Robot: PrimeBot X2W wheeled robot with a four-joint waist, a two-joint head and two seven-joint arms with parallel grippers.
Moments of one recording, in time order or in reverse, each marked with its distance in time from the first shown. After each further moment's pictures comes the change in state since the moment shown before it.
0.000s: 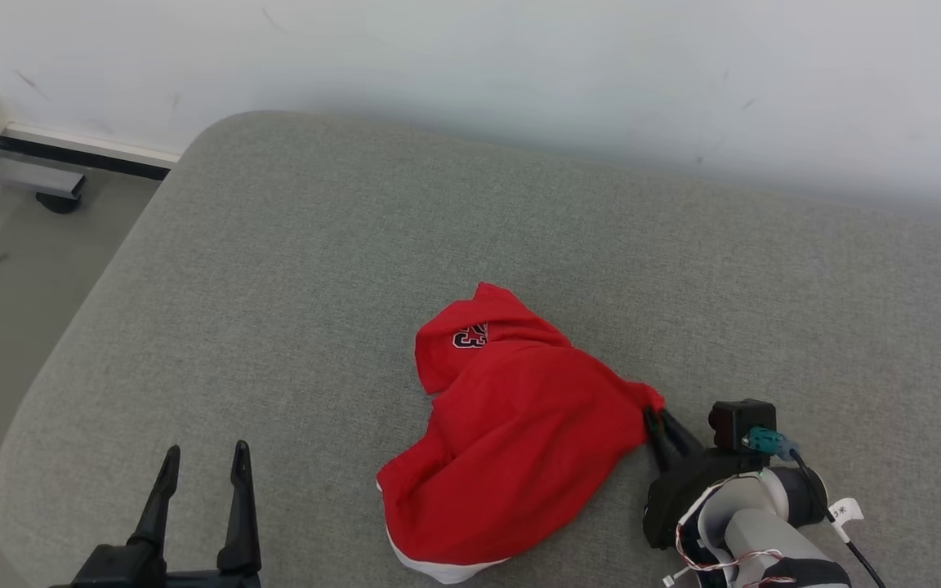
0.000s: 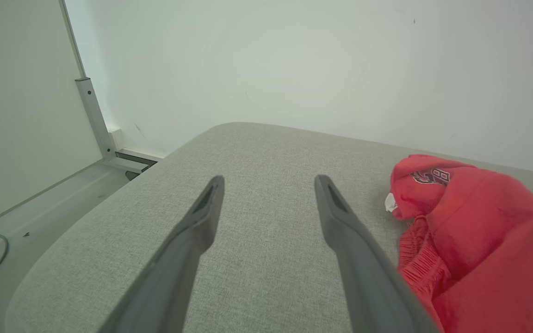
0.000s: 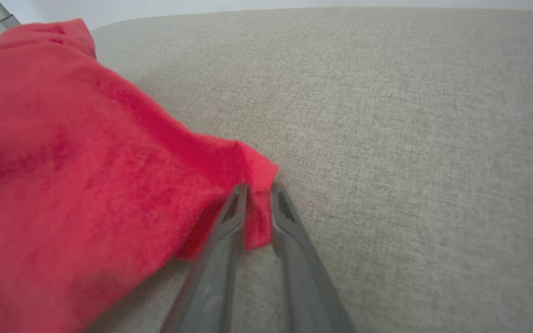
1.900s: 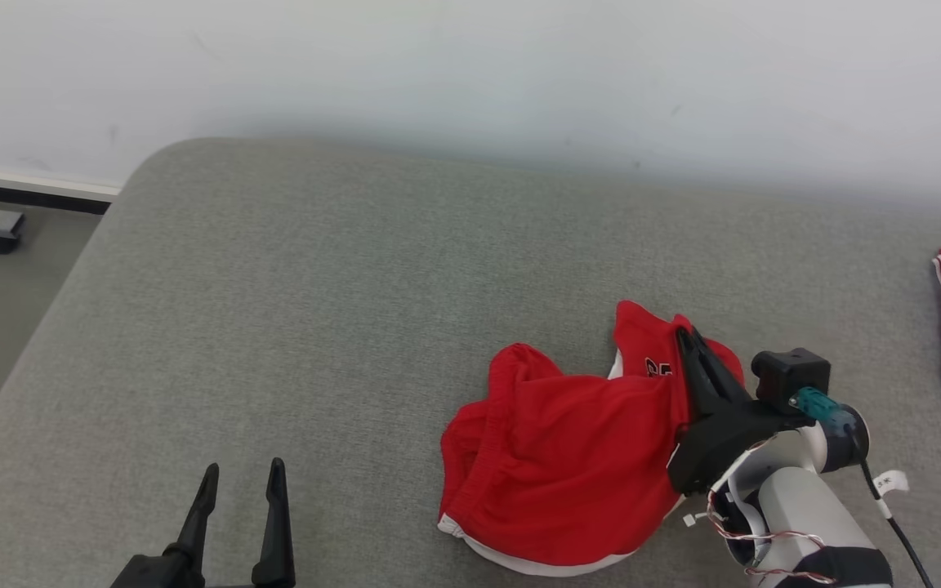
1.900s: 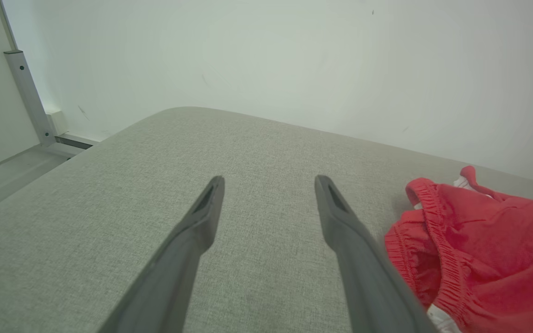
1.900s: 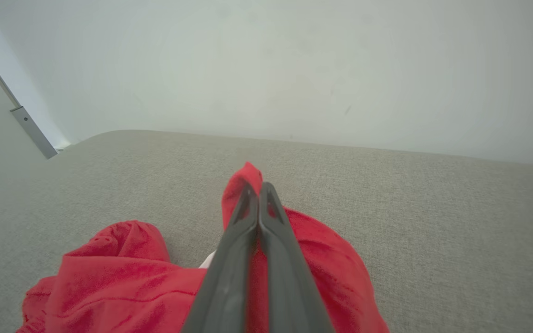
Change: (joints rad) left arm 0.019 -0.002 -0.079 0.021 -0.077 0.036 0.000; right arm 0.139 -0.016 -0.168 -0.518 -0.154 0.000 0.107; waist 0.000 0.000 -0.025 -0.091
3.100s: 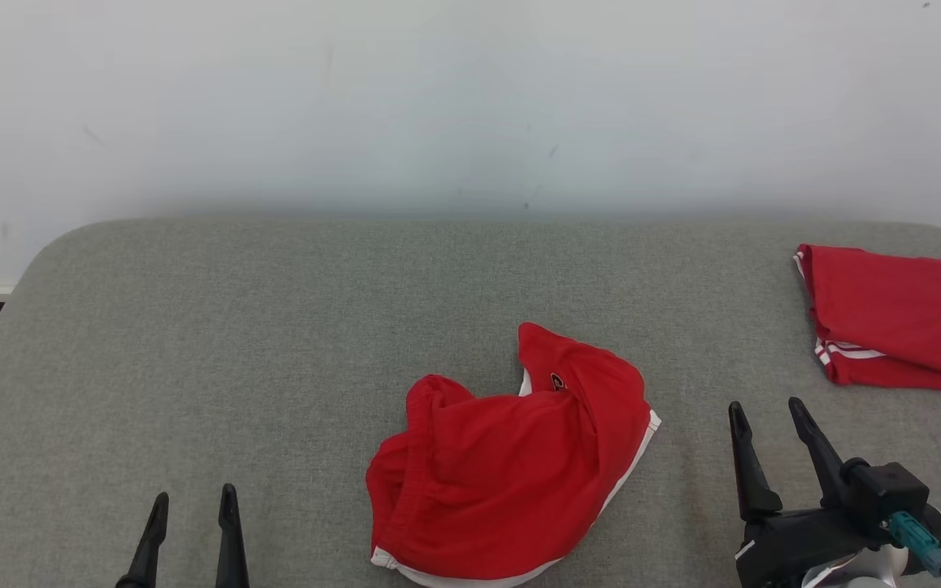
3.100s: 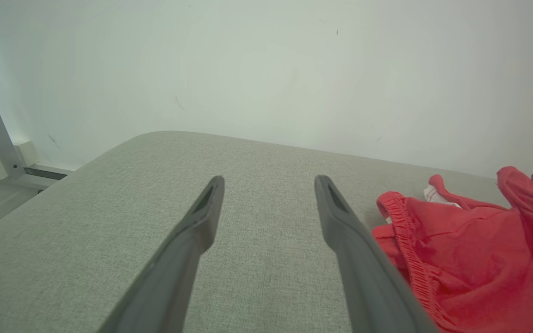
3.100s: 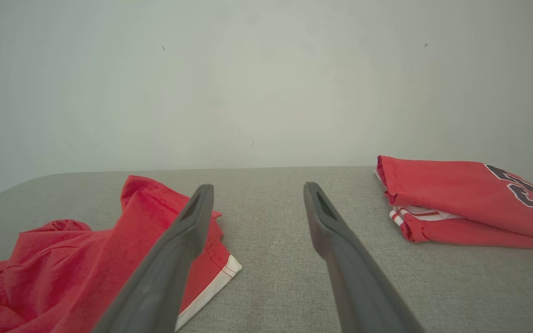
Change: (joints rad) left arm 0.063 0.000 0.095 -0.032 0.038 -0.010 0.000; right arm 0.304 -0.040 -0.081 -0.253 0.018 0.000 -0.115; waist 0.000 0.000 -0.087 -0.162
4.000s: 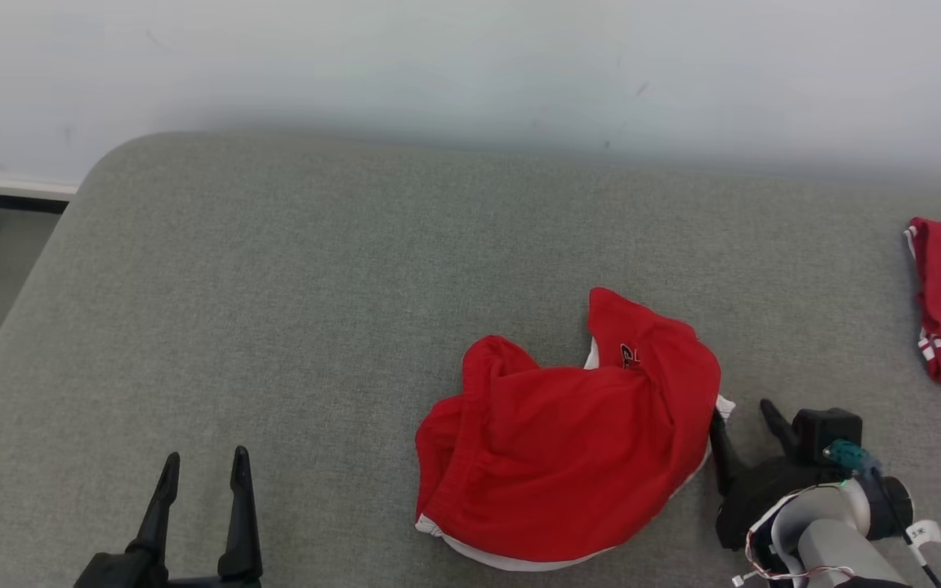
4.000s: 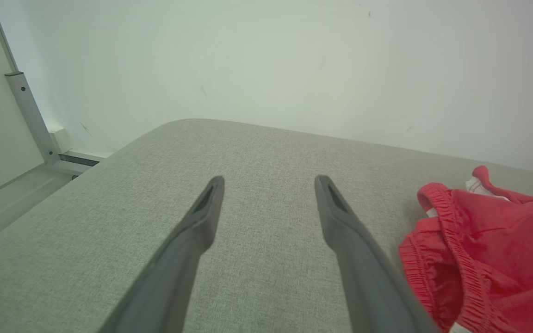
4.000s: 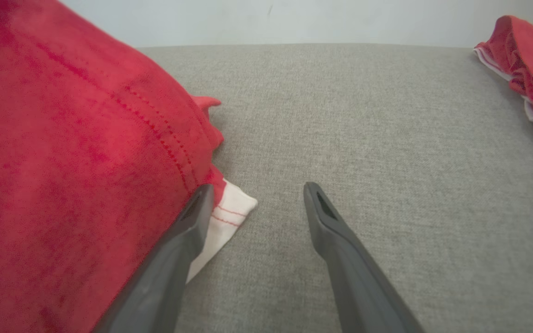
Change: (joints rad) left arm -0.061 0.000 -0.023 -0.007 0.015 -0.010 0.000; right arm -0.334 -0.025 0.040 0.612 -0.010 0.000 0.012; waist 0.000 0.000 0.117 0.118
